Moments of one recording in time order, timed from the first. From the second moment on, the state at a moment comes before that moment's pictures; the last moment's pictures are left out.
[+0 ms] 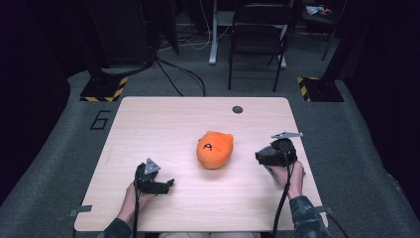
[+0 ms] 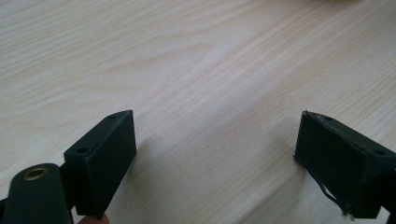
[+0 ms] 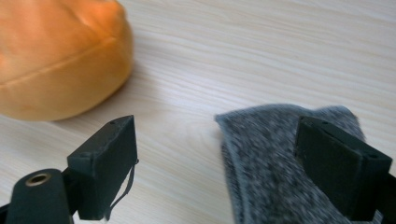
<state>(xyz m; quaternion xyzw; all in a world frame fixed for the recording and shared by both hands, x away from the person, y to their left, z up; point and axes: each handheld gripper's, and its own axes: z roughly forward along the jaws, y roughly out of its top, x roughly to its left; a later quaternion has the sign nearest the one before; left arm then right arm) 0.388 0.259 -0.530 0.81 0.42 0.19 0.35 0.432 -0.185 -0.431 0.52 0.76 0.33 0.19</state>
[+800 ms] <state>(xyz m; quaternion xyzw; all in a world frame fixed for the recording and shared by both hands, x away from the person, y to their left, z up) 0.384 0.268 -0.530 0.80 0.44 0.20 0.35 0.446 -0.100 -0.415 0.45 0.80 0.36 0.15</state>
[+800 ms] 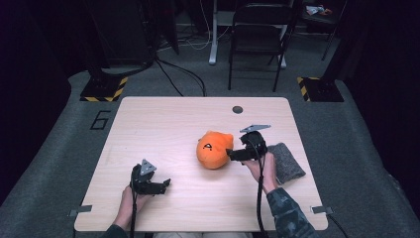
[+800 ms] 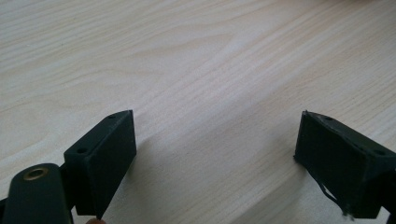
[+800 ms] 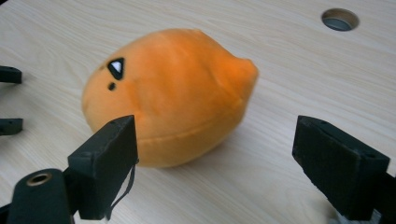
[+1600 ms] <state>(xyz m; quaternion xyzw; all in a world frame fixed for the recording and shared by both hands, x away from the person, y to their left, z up) 0.383 0.269 -0.530 0.80 0.45 0.20 0.35 0.471 -0.035 -0.429 0.45 0.81 0.35 0.15</state>
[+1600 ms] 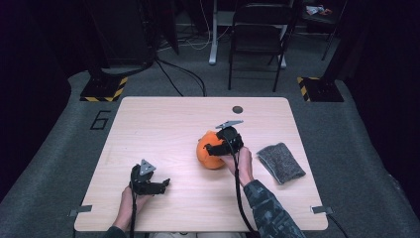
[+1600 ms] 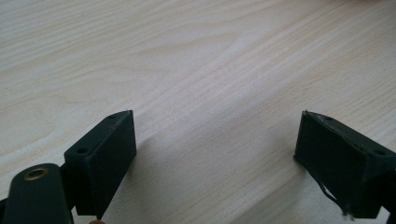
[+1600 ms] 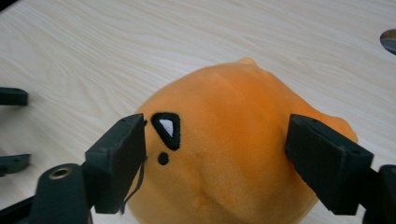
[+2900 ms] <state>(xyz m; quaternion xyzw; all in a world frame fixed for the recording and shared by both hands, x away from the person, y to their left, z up) 0.384 0.269 -0.530 0.80 0.45 0.21 0.35 0.466 -0.058 -0.426 0.38 0.81 0.41 0.16</state>
